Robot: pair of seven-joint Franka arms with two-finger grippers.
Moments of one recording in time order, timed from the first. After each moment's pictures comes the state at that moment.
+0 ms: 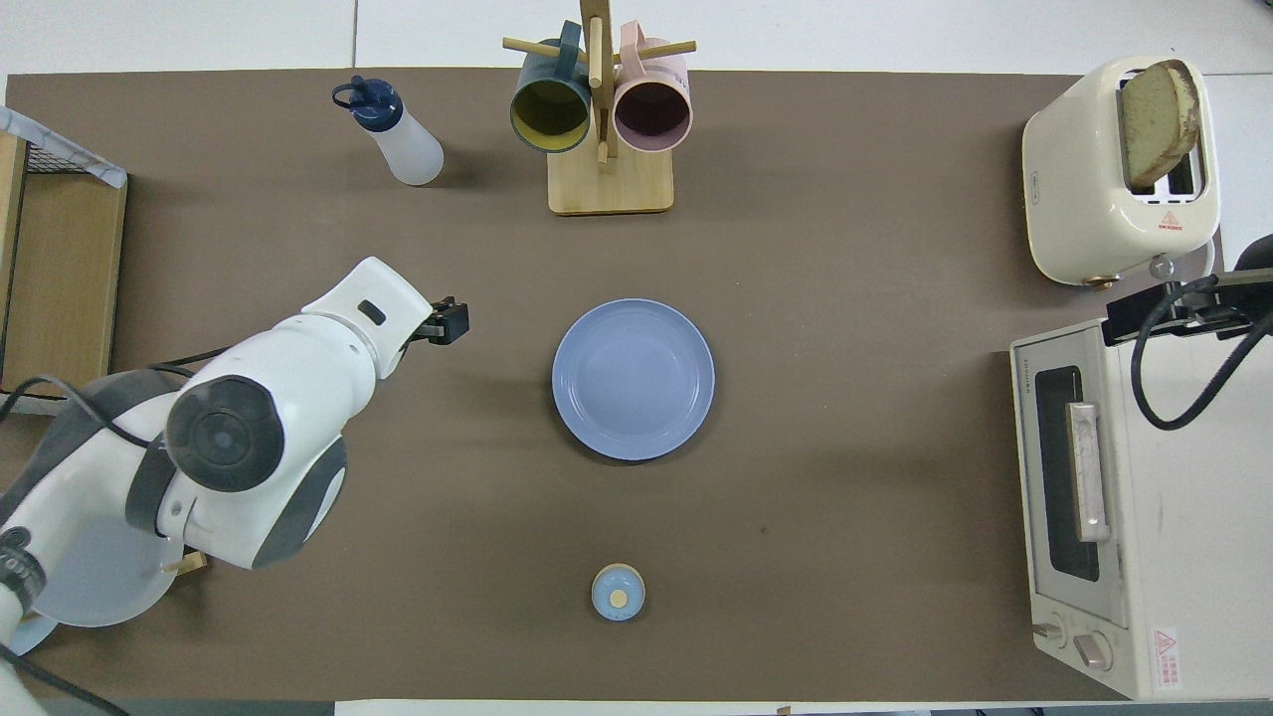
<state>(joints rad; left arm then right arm) -0.38 0.00 -0.01 -2.28 0.32 2.70 -0.56 0.02 -0.03 -0.06 -1.69 -0.02 1.58 -0.06</state>
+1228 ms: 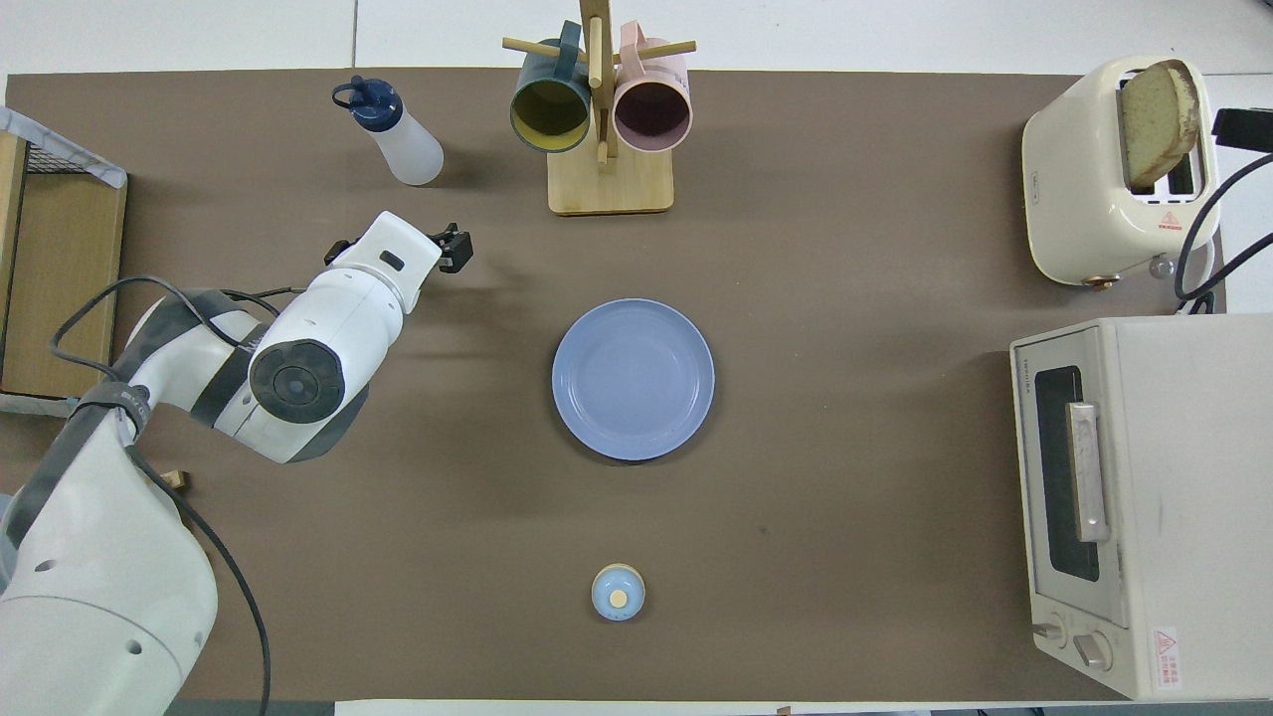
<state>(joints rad) -0.62 0.38 0.38 -2.11 0.53 3.12 -0.84 -0.12 0.08 -0.07 -1.75 -0.02 2.39 -0.12</state>
